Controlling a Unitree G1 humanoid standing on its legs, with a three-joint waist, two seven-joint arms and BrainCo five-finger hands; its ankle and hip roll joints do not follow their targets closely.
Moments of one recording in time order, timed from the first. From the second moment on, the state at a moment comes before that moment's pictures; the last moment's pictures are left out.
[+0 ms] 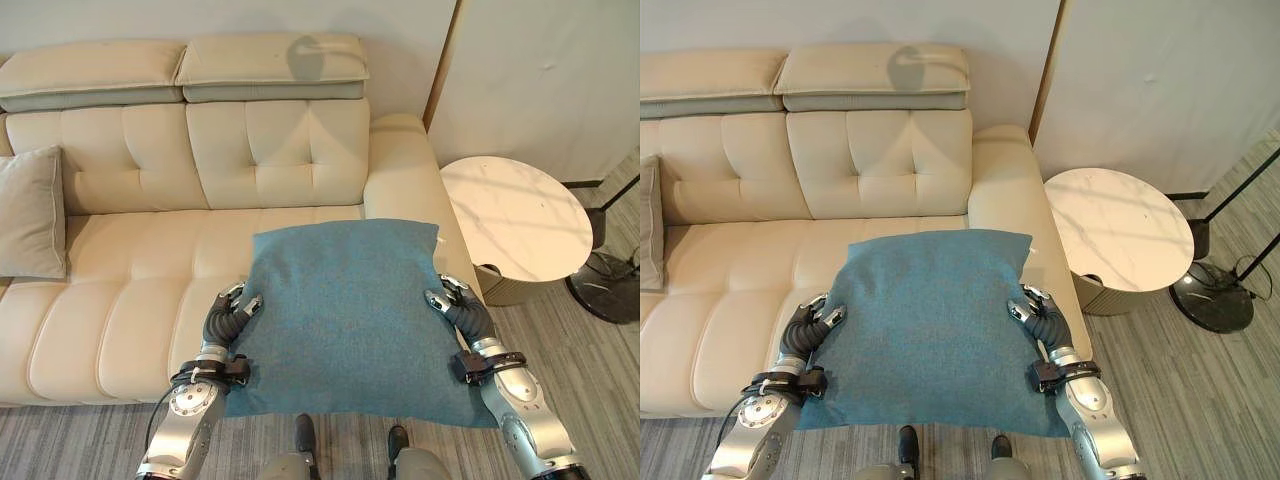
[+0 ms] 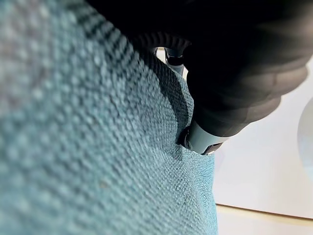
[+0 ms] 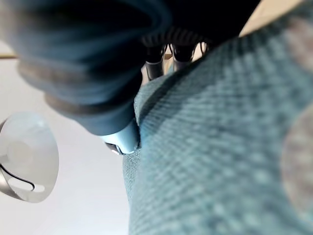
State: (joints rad) left arm 0.13 0.37 -0.10 0.03 -0.37 -0.11 0.13; right arm 0.03 -0.35 0.15 -0.01 0.41 -0.09 0.03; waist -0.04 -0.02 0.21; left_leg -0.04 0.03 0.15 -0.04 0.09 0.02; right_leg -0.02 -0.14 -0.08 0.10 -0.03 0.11
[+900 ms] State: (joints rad) left arm -1.37 0.63 -0.46 0.99 -0.36 -0.26 0.59; right arm -1.51 -0.33 0.39 0.80 0.23 -0.22 -0.63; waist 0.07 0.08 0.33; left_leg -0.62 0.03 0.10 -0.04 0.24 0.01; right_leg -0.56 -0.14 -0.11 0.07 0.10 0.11
